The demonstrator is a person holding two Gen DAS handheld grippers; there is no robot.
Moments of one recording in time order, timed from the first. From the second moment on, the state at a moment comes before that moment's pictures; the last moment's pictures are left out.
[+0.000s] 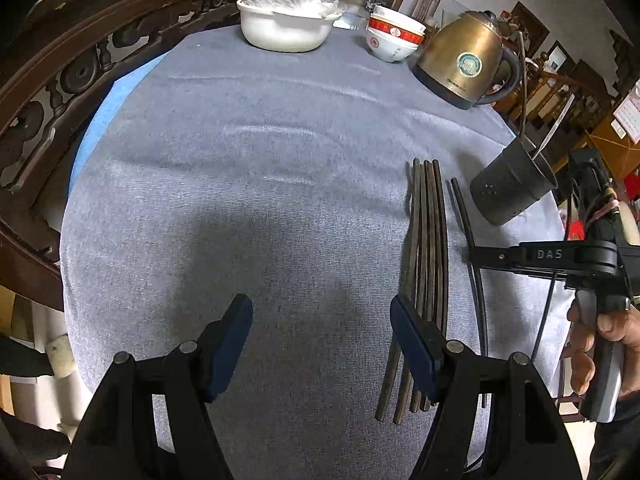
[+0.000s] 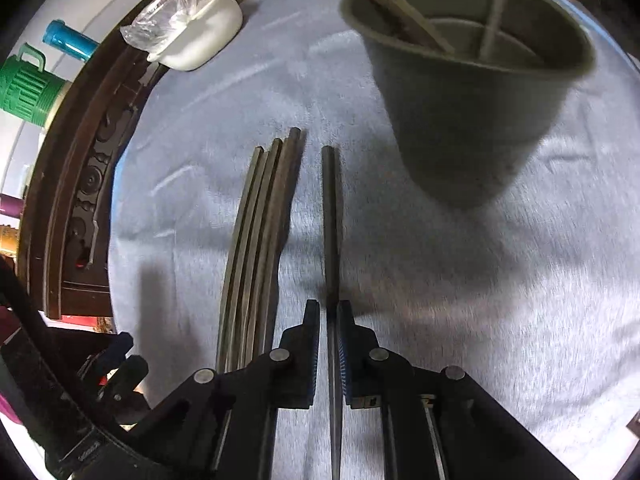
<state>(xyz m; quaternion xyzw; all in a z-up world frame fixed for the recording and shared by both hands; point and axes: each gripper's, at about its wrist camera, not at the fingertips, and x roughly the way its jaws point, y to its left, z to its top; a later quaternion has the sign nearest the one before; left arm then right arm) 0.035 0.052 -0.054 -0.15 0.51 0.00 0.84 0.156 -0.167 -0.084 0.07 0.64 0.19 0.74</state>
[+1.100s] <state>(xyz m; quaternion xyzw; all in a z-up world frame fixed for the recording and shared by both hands) 0.170 -0.012 -0.091 -0.08 0.68 -0.03 0.73 0.155 -0.207 -0.092 0.12 0.62 0.23 0.74</state>
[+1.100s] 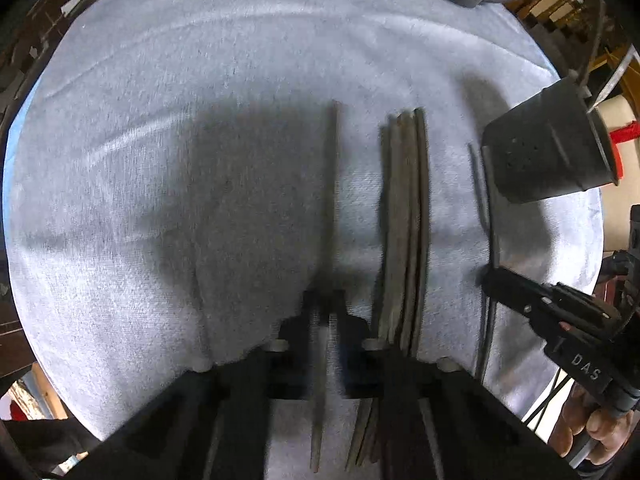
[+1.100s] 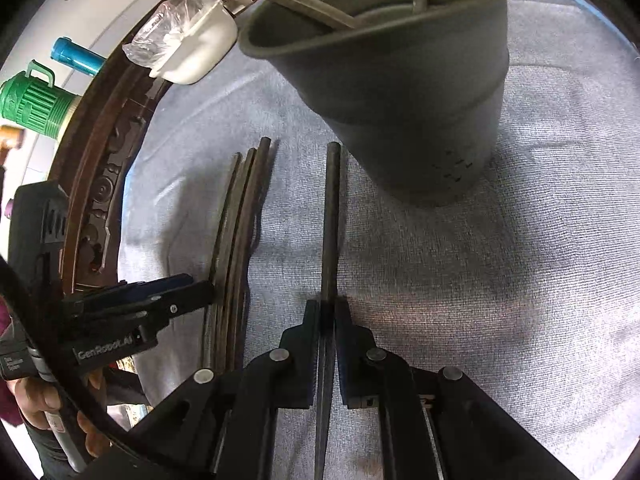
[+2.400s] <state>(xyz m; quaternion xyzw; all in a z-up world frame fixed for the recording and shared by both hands) 0.136 0.096 -0.024 -0.24 0.55 -0.02 0.80 0.124 -0.168 -0.020 0.04 0.56 0.25 0.79</state>
